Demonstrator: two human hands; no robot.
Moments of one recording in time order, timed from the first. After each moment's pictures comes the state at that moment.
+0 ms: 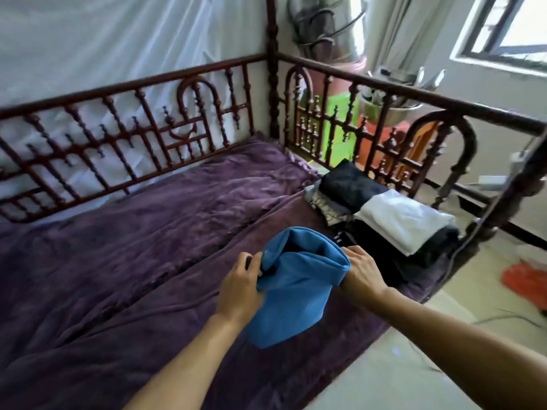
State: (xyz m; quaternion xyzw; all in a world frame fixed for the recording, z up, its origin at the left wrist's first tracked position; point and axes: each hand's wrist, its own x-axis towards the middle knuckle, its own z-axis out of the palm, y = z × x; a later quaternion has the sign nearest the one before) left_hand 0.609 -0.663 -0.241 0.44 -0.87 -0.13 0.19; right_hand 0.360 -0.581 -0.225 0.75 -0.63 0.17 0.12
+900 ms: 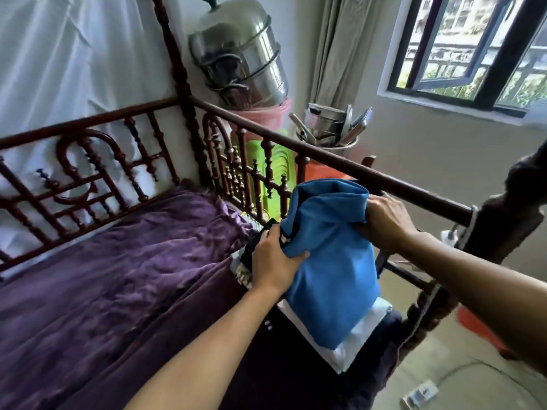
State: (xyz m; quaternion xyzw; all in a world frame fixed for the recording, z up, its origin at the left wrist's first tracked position) left_hand 0.166 -0.813 -0.160 0.39 -0.78 -0.32 0.36; right_hand -0.040 -0.714 -0.084 0.61 -0.75 0.19 0.17
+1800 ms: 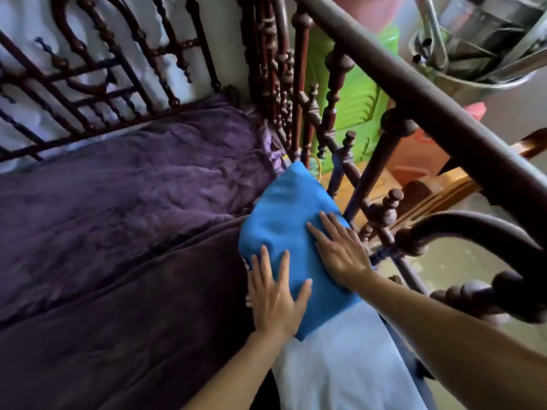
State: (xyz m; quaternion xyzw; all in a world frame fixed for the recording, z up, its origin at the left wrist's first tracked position) left_hand 0.058 -0.910 -0.371 0.64 -0.73 -0.16 0.16; right_hand -0.119 -0.969 -0.380 0.74 -0.67 0.01 -0.08
